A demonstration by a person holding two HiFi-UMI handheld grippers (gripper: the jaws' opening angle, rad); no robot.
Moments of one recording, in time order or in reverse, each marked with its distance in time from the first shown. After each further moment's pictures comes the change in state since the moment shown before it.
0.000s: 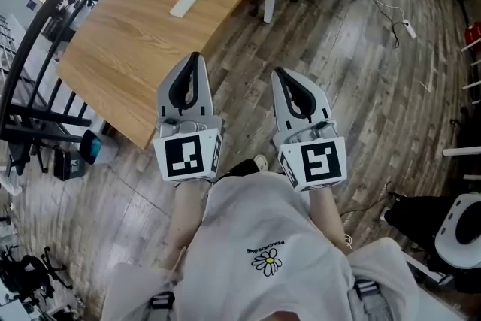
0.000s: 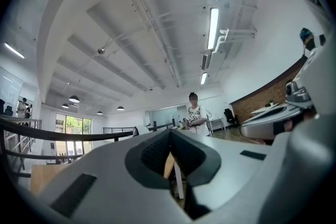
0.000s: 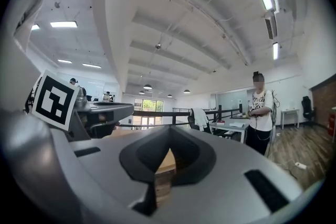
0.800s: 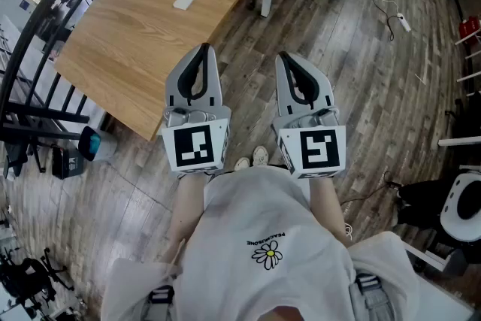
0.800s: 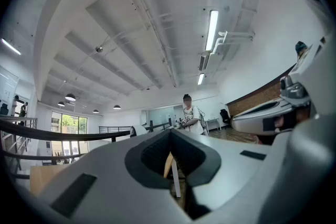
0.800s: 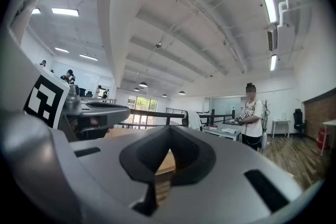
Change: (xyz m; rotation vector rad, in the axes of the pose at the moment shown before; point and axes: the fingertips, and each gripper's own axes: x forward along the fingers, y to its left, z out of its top) left arm -0.013 0.006 0.017 -0.009 -0.013 -0.049; right arm 0.002 0.020 0.028 -0.081 -0.008 -0.080
